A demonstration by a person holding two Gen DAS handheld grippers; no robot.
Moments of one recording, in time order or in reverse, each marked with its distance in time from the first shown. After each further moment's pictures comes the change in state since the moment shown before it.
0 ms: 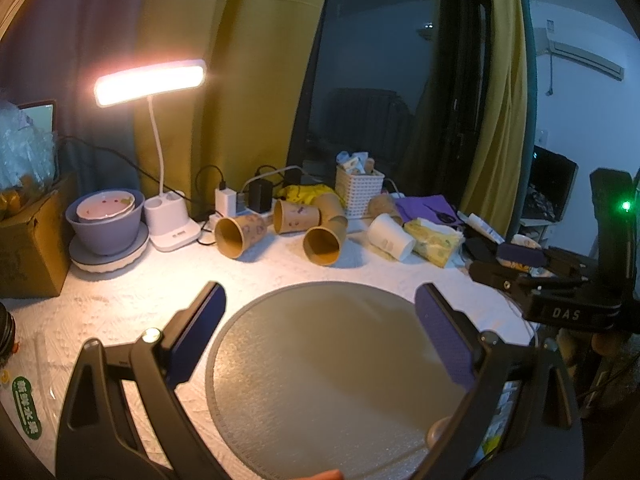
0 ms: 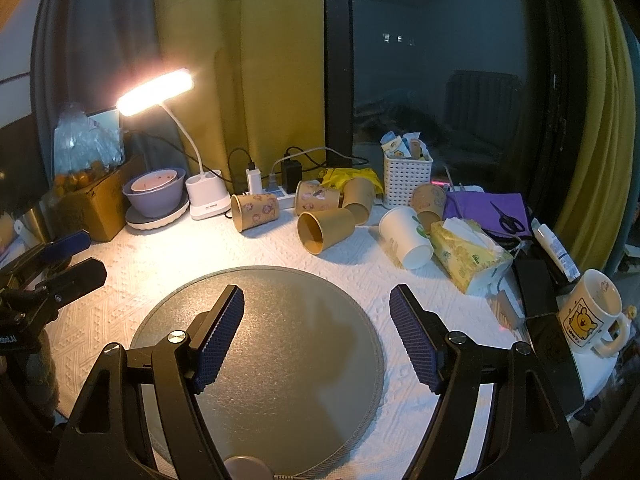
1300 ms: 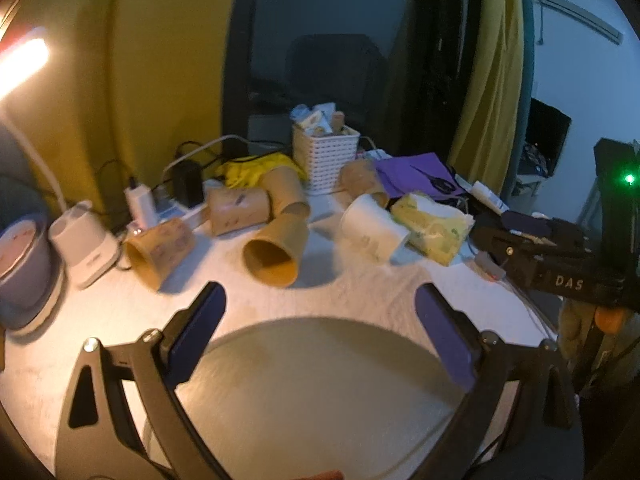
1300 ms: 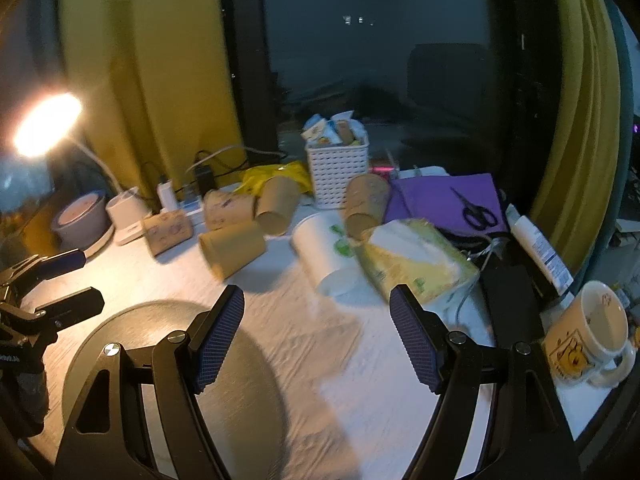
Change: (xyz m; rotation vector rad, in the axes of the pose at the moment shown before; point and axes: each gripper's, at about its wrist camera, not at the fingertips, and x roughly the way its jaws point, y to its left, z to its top) left arm 0.173 -0.051 0.057 0.097 0.222 -0.087; right arm 0.088 -0.120 0.031 0.124 0.043 -0.093
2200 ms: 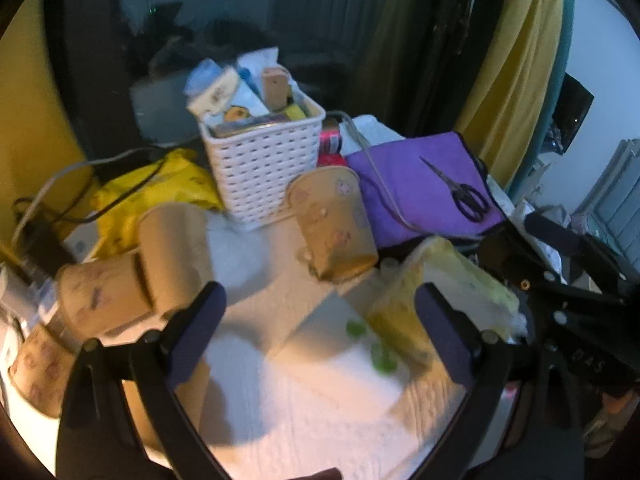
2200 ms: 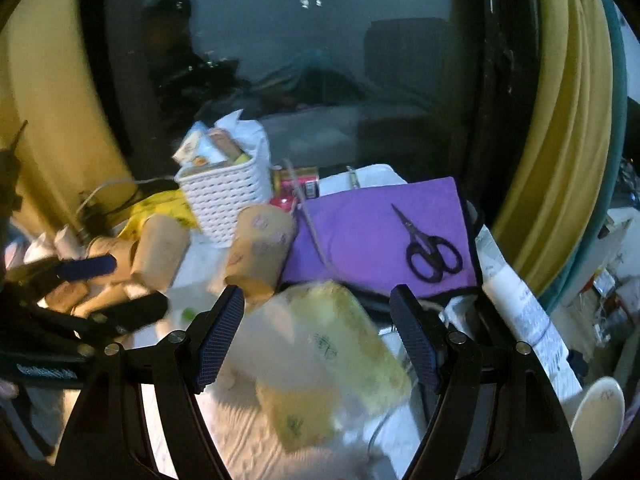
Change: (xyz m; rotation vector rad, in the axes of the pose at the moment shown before) left arm 0.221 -0.055 0.120 -0.004 0.255 -0.038; right arm 0.114 -0.109 0.072 0.093 0.076 -0.144
